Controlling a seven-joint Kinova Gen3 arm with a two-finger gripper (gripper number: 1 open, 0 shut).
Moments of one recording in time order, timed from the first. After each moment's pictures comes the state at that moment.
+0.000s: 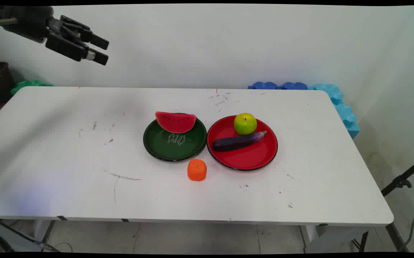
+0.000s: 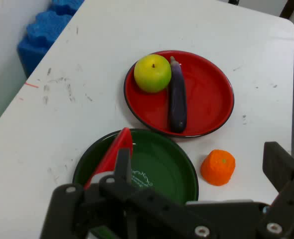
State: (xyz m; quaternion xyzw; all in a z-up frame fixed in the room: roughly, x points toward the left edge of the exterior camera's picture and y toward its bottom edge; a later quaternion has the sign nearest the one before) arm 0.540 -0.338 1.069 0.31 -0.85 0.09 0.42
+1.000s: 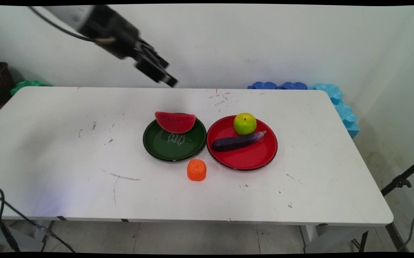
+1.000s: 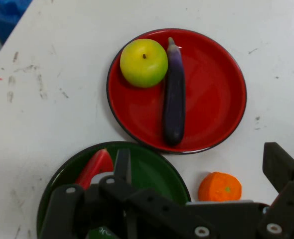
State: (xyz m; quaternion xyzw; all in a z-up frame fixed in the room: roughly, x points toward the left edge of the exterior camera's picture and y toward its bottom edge) arm 0.376 -0.403 1.047 0.33 -0.88 0.08 0.32
